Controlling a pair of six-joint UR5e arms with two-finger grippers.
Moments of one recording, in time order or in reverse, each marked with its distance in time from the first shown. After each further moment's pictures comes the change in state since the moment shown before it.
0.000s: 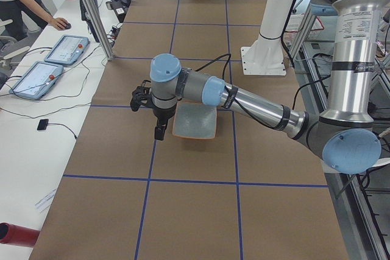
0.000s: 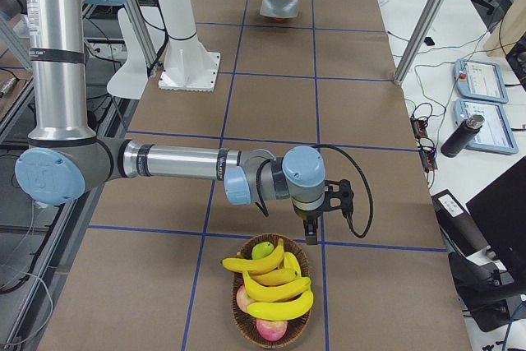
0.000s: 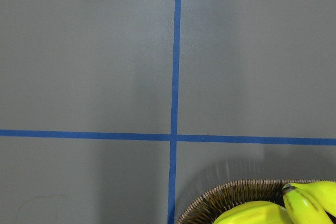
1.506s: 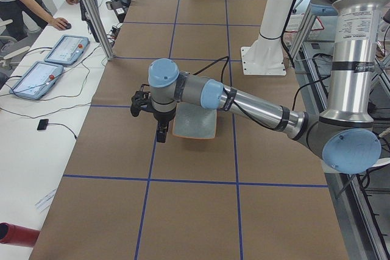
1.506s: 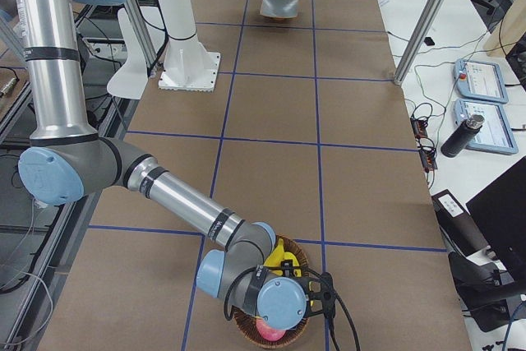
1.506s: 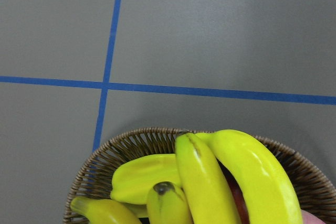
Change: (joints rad) left arm 0.002 0.000 0.026 0.002 -0.022 -0.051; right arm 0.249 0.142 -0.583 -0.013 0.209 -0.515
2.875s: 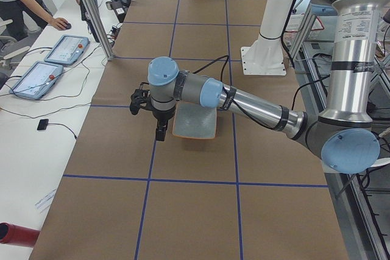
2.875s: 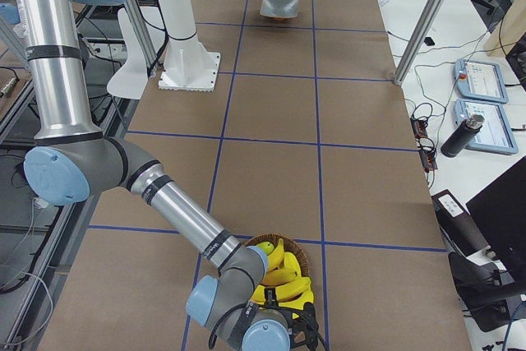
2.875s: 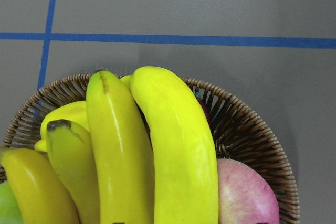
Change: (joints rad) left arm -0.001 -0.006 -0.003 -0.001 -0.002 -0.003; right arm 0.019 0.034 -0.175 0.001 -0.005 -0.167
